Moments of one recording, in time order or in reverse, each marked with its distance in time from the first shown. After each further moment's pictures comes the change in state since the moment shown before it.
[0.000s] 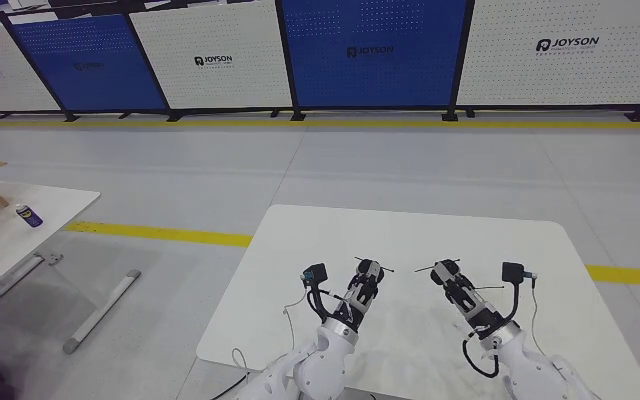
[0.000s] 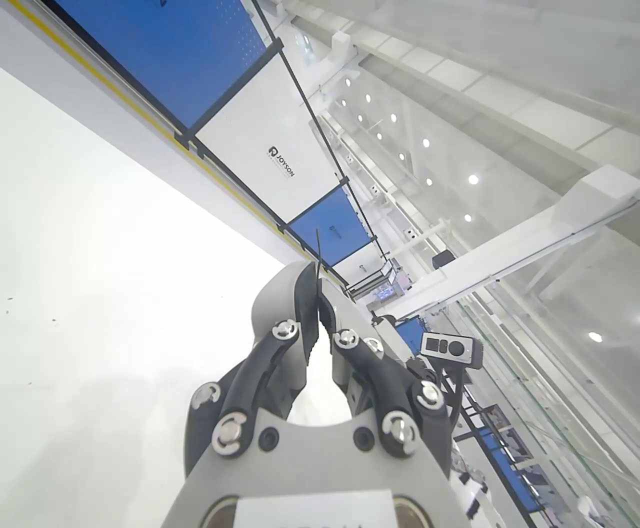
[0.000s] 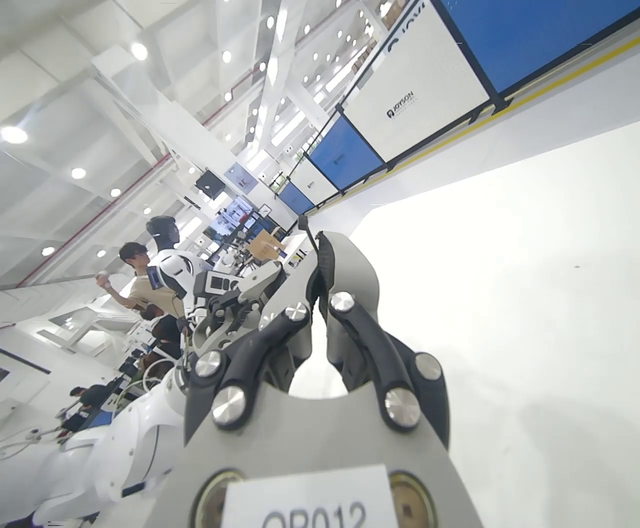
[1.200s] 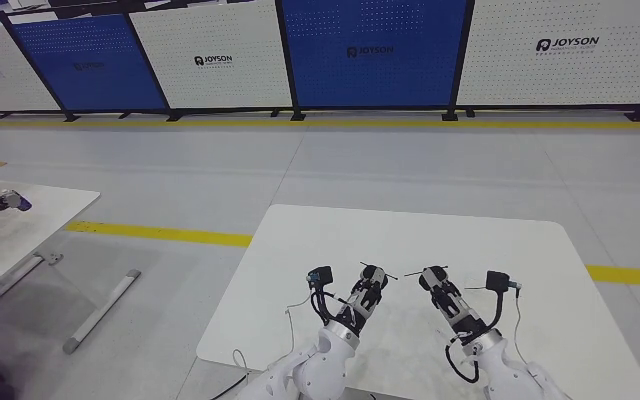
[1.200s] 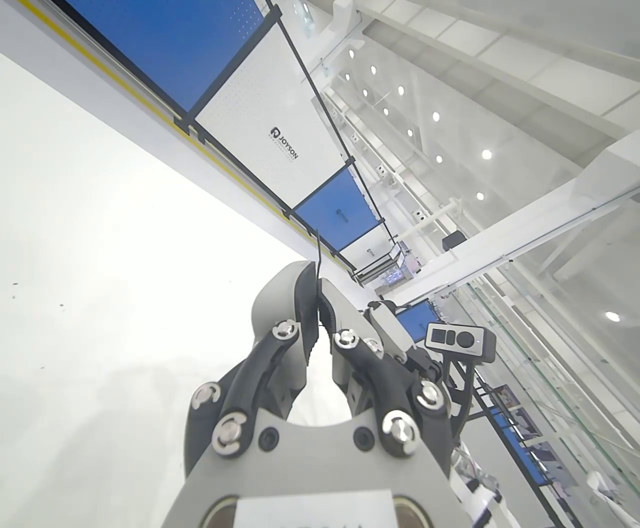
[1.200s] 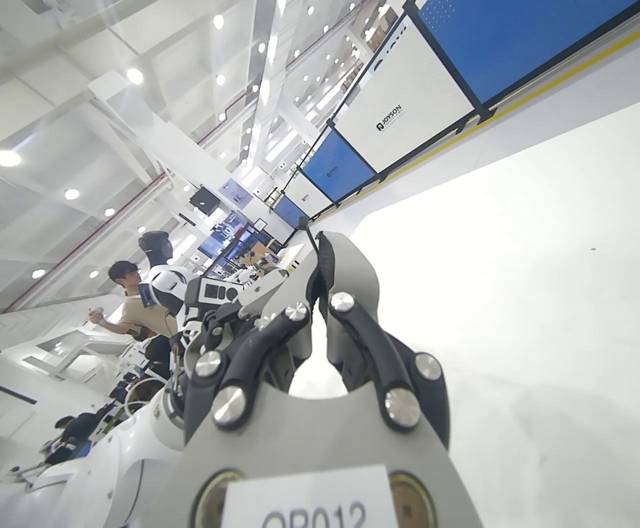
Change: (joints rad) left arm 0.003 -0.002 0.003 0.023 0.041 -0.001 -0.058; right arm -0.015 -0.035 -0.069 0.012 -0.051 0.047 -0.087
